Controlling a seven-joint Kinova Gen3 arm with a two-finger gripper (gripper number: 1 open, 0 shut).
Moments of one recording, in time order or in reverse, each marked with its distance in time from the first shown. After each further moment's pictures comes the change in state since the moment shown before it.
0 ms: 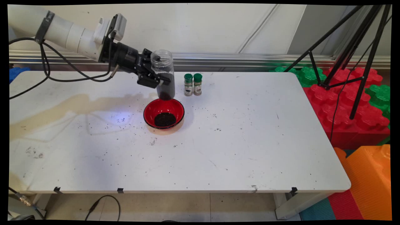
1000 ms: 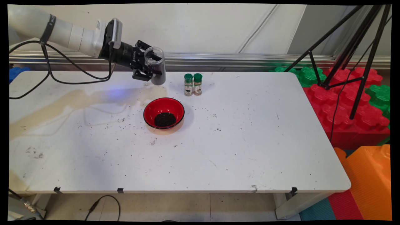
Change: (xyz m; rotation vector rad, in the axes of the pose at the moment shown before) arm -0.038 -0.043 -0.007 0.141 -0.067 0.290
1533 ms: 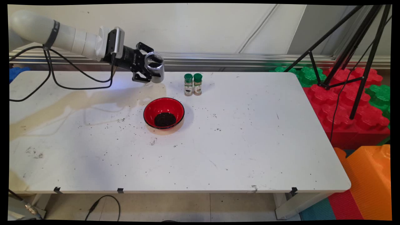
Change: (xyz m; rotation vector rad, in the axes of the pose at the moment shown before) arm -0.012 0.003 0.008 0.031 -0.046 0.165
